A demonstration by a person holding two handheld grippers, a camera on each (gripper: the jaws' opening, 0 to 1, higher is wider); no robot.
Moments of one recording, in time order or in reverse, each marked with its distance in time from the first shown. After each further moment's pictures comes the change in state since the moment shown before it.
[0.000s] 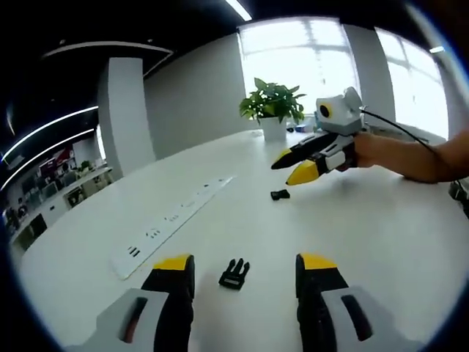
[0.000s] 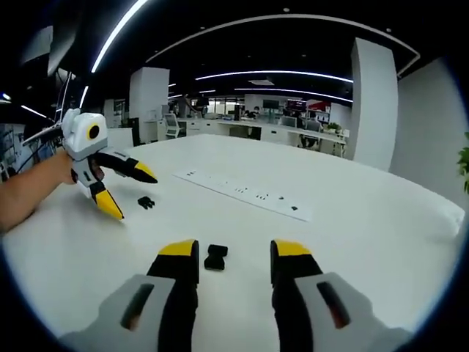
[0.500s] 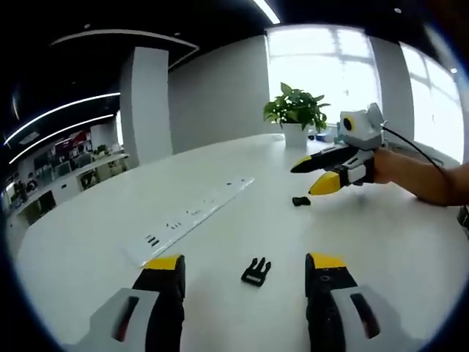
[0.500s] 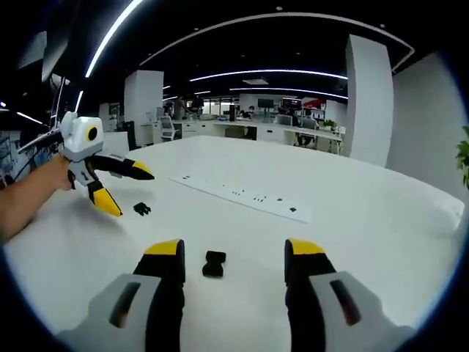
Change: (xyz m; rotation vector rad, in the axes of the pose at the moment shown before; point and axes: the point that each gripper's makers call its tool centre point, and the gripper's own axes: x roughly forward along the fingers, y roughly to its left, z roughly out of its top) left arm -0.010 0.015 0.001 -0.105 -0.014 0.081; right arm 0.001 -0.005 0.004 0.032 -0.002 -0.026
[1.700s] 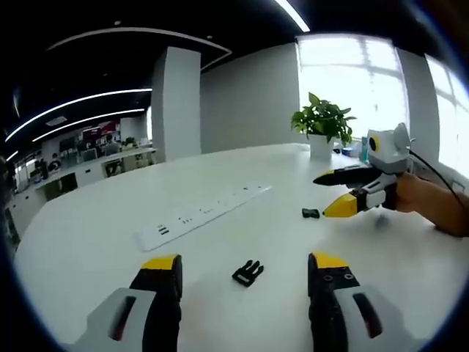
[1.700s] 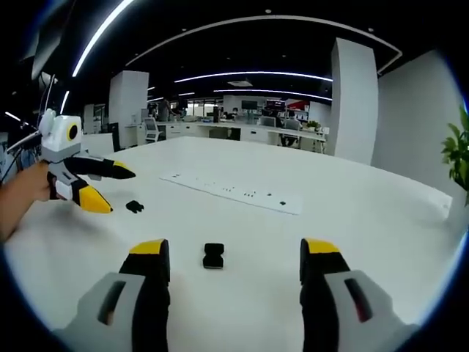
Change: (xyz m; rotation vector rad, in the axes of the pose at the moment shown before) left arm -0.009 -0.005 0.005 -0.127 -0.055 0.157; right arm -0.004 0.004 -0.006 0.015 -0.006 -0.104
